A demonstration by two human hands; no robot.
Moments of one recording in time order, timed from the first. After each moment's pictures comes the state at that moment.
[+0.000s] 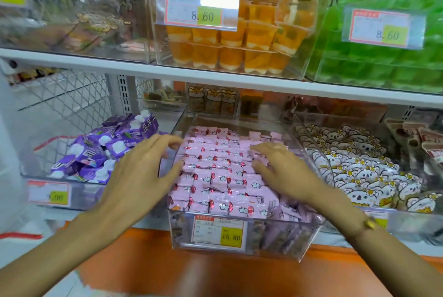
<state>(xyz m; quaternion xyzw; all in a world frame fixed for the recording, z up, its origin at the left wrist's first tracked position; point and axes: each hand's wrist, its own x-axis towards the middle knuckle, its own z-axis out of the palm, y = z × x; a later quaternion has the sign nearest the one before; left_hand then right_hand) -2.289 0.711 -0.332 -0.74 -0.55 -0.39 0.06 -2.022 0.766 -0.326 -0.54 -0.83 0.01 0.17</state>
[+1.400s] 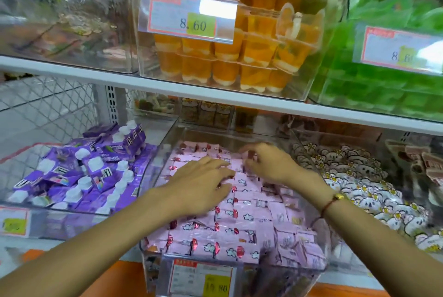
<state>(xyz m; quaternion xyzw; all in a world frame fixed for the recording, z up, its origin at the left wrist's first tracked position) -2.210 0.800 -0.332 -0.86 -0.50 -0.08 -0.04 -2.031 0.842 -0.299 -0.57 -0.81 0.06 0.09</state>
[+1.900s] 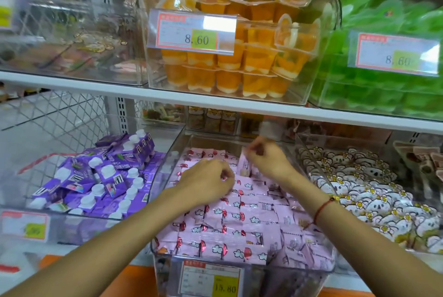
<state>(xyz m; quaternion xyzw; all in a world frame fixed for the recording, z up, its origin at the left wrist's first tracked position) -2.205 0.806 -0.325 -0.79 -0.57 -0.21 -0.13 -2.047 0.844 -0.307 -0.58 -0.70 0.21 0.36</state>
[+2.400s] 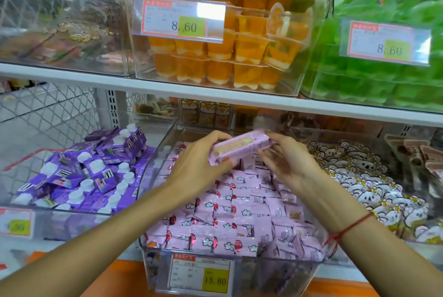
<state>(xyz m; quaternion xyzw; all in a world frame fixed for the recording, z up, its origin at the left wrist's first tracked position) -2.205 0.794 -0.319 -0.77 -0.42 -0.46 -0.16 -2.030 0.798 -0.282 -0.46 -0.31 0.57 0.60</state>
